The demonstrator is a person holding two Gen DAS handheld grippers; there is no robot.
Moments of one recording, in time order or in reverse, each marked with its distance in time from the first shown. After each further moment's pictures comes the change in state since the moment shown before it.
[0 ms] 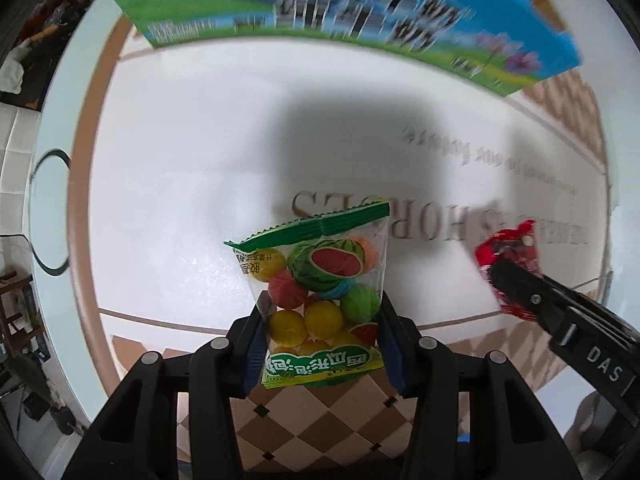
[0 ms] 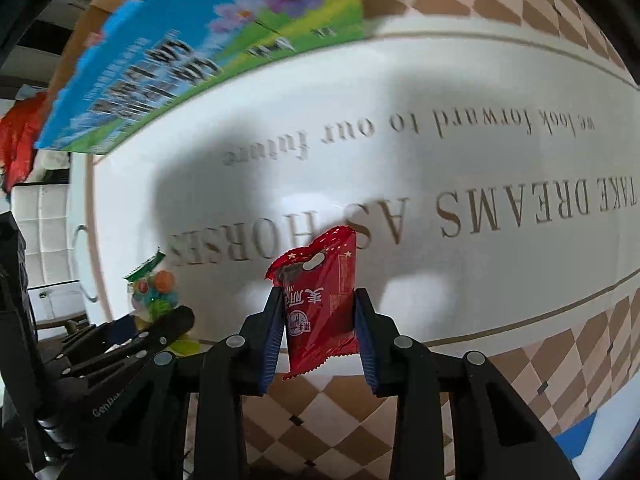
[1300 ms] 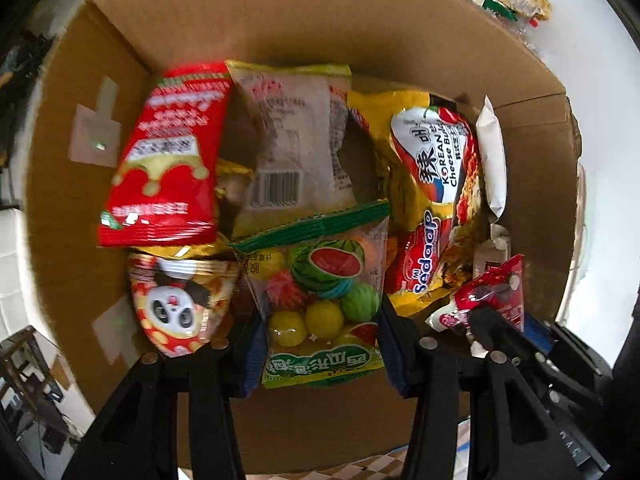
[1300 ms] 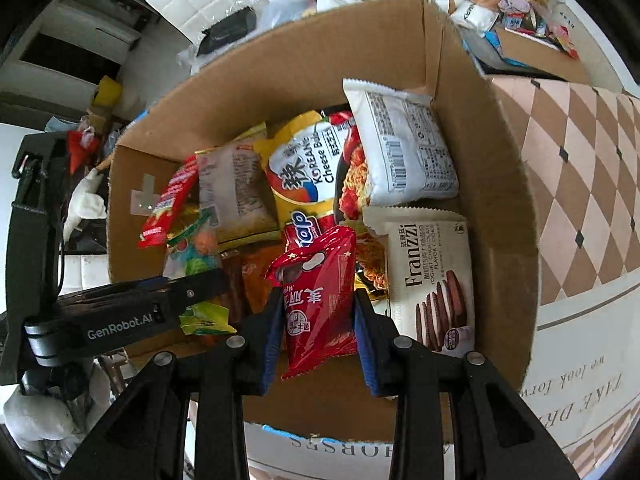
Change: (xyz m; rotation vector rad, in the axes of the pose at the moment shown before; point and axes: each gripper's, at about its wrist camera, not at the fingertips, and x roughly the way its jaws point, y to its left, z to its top) left arm -0.044 0.011 0.284 0.050 0.099 -0.096; right arm -0.050 0.064 0.230 -0.009 -0.085 0.102
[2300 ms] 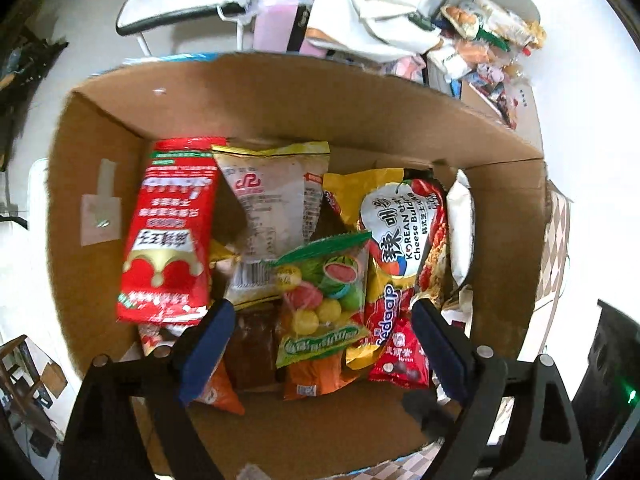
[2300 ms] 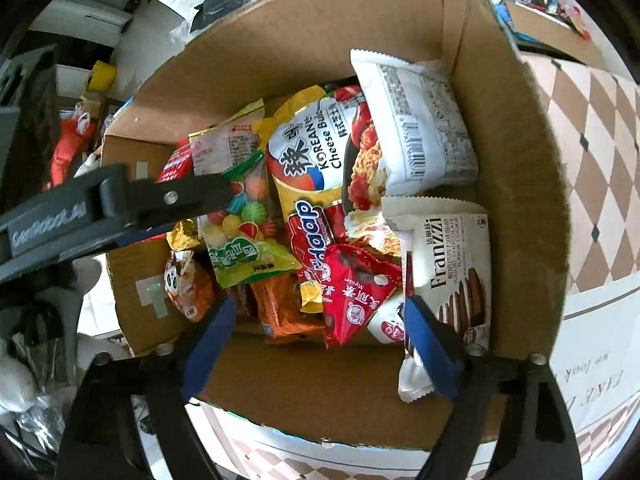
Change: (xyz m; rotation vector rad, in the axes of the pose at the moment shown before) left arm -0.042 0.001 0.028 0.009 -0.083 -0.016; right arm 0.007 0.001 0.013 0.007 0.095 -0.020
